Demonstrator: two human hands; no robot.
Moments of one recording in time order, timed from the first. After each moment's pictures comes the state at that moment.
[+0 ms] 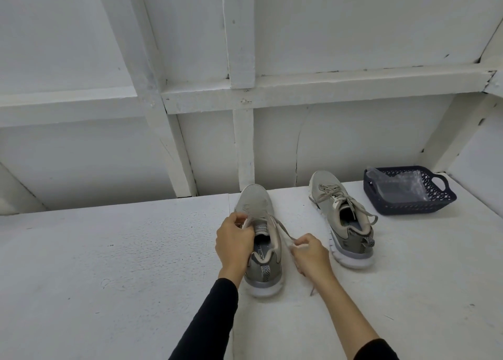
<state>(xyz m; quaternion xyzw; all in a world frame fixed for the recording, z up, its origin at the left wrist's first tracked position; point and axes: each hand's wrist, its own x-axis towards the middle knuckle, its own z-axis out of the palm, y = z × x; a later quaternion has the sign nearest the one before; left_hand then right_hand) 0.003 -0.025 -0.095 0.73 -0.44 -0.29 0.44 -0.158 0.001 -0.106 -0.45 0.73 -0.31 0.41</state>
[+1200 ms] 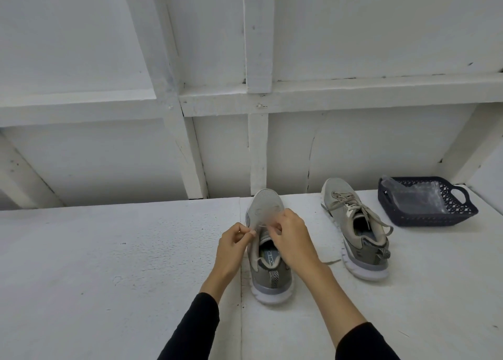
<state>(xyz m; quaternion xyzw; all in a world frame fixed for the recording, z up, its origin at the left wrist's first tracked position) 0.048 -0.013 -0.108 0.56 -0.49 -0.45 0.49 -0.104 -0.027 -0.062 -0.73 0.57 -0.31 0.20</state>
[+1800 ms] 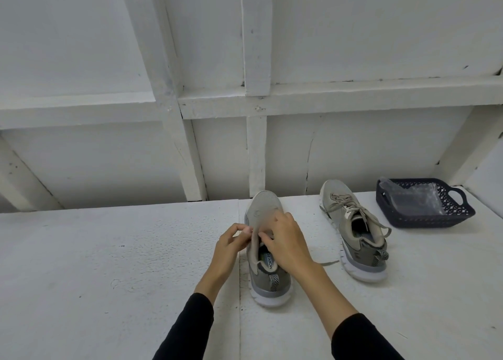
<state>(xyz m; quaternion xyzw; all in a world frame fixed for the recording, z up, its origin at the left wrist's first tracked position) 0.051 -0.012 -0.101 0.51 -0.48 -0.51 0.49 -0.098 -0.029 -0.069 -0.77 0.56 -0.27 0.14</state>
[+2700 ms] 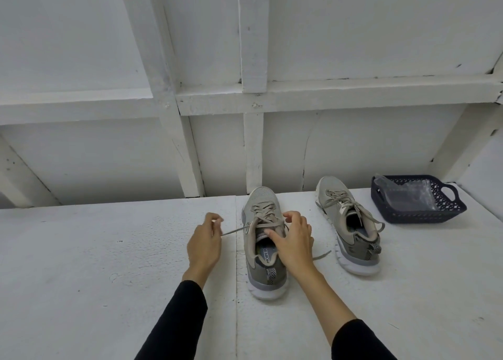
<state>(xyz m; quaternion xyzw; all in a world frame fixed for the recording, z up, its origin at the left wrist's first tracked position) 0.083 -0.022 -0.116 0.72 -0.56 -0.18 0.36 -0.113 -0.017 -0.088 -0.60 0.68 -0.35 0.25</state>
